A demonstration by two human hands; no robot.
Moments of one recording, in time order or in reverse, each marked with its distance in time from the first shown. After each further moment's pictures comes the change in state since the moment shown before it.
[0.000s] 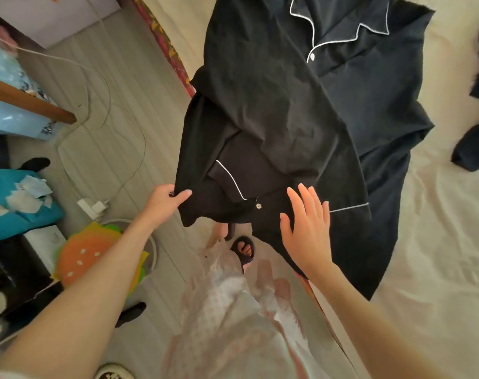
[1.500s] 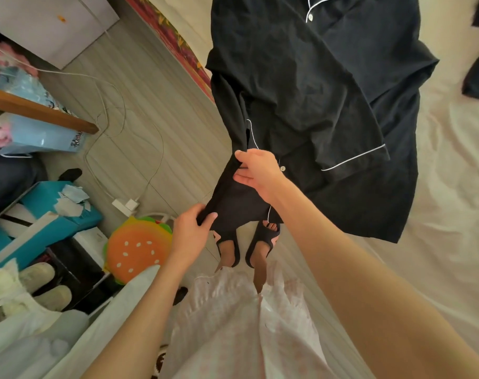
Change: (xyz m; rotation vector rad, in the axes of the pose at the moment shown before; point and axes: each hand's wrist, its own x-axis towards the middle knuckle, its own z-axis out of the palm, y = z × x) left_hand -0.128 -0.035 -0.021 0.173 0.034 0.155; right_hand 0.012 -0.145 -0.024 1.374 -0.388 0.676
